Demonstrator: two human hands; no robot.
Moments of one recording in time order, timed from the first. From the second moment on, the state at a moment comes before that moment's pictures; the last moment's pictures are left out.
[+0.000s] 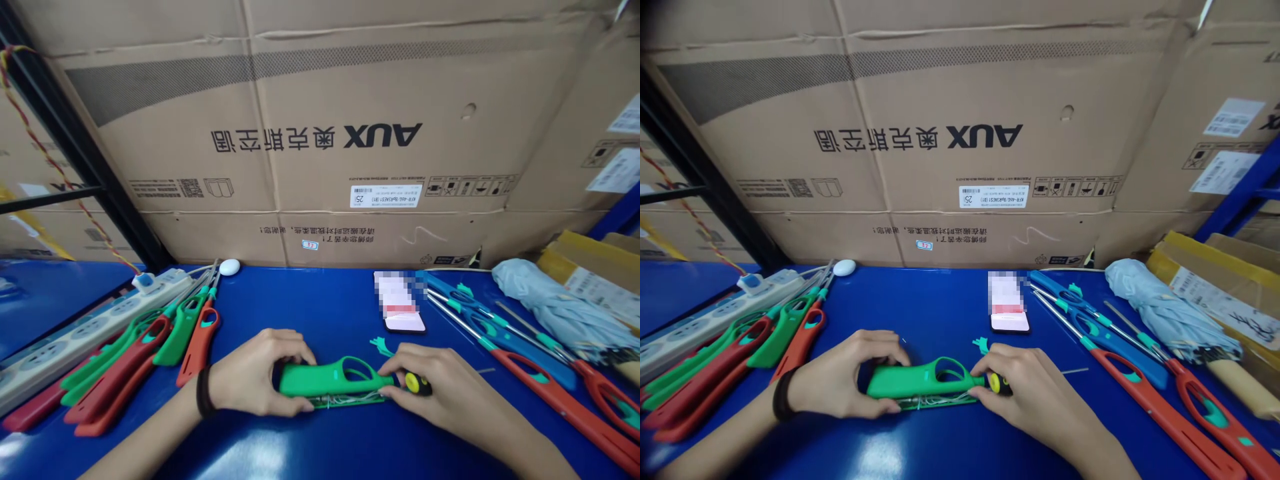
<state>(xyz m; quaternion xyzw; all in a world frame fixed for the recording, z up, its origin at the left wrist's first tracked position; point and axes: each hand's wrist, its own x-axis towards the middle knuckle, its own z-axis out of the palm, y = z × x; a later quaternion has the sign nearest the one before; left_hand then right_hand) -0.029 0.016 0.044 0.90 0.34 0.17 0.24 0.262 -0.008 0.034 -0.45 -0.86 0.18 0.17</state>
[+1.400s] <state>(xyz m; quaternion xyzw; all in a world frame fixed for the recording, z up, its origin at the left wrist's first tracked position) -0.025 0.017 0.031 0.92 0.33 0.17 0.15 0.261 -0.008 0.035 -0.48 -0.84 0.20 0.15</state>
